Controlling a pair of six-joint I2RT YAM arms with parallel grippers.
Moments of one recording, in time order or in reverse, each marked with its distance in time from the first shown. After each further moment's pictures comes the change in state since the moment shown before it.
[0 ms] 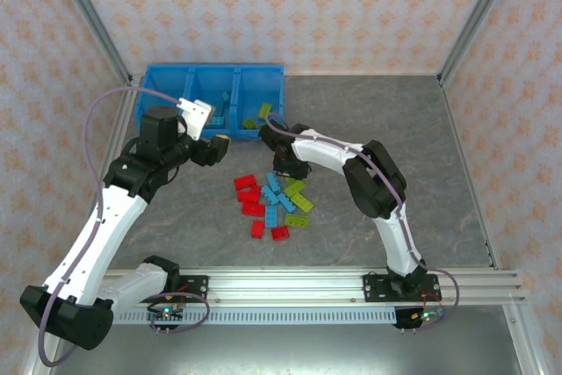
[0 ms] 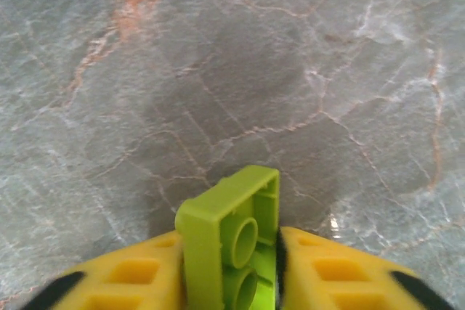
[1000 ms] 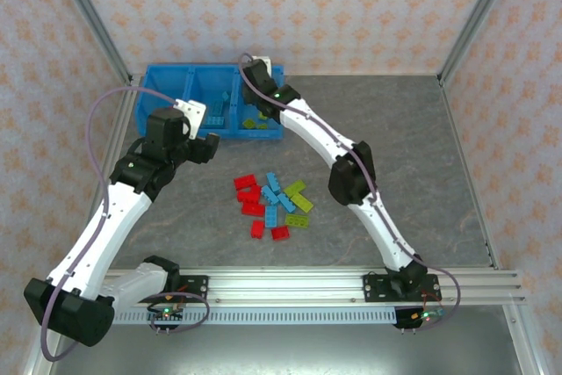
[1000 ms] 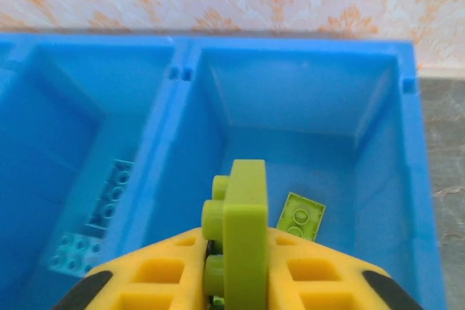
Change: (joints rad) left arm 0.000 0.026 -0.039 0.021 -0.245 -0.003; right arm -0.053 0.399 0.928 0.225 0.187 -0.531
